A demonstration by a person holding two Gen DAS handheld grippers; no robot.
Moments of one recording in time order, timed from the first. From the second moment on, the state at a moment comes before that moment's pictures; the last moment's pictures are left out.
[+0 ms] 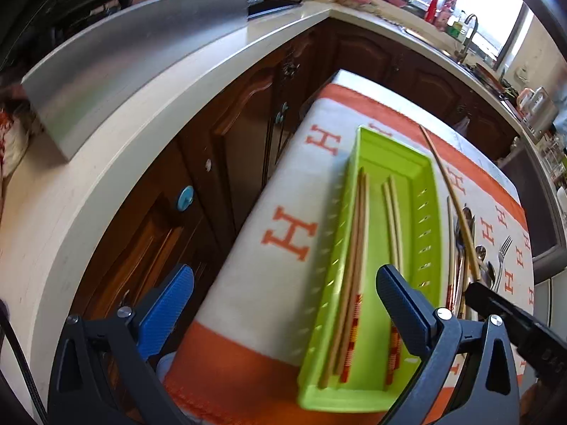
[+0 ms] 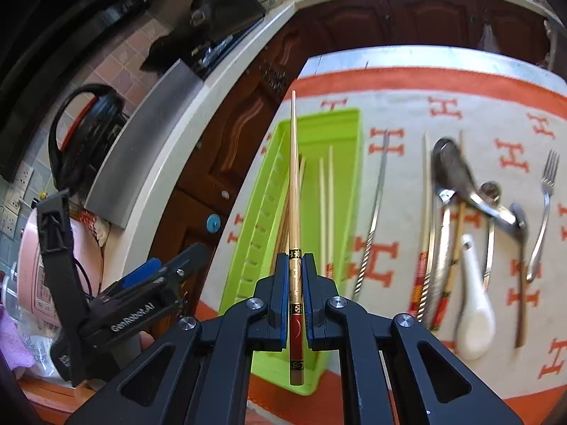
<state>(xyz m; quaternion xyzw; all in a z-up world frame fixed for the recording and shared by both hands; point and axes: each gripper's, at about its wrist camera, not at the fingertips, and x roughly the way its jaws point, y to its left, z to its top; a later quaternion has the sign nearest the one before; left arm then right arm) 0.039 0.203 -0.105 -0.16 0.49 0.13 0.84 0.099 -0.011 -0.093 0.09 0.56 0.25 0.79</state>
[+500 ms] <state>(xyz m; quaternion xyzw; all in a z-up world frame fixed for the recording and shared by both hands) 0.021 0.196 -0.121 -0.11 0.51 0.13 0.84 0.093 0.015 -0.125 0.10 0.59 0.22 0.77</state>
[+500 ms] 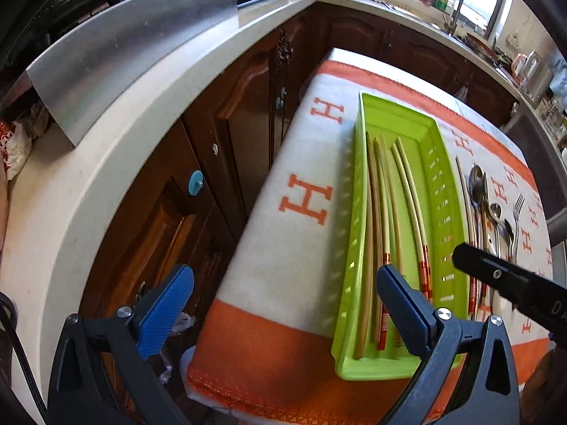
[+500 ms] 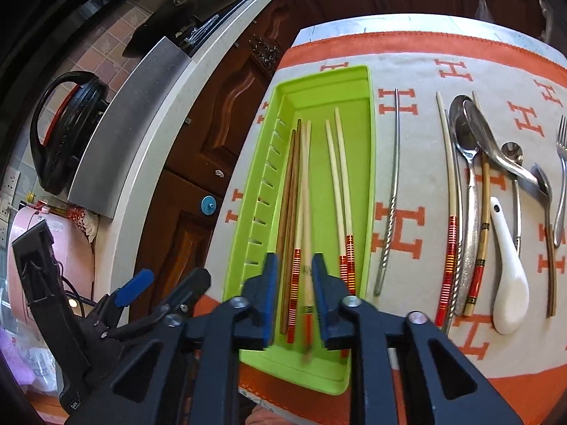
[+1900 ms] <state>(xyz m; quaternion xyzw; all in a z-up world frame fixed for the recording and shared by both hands) 0.081 -0.011 -0.101 -0.06 0.48 -0.04 0.88 0.045 -0.245 -0.115 0.16 0.50 0.11 0.85</state>
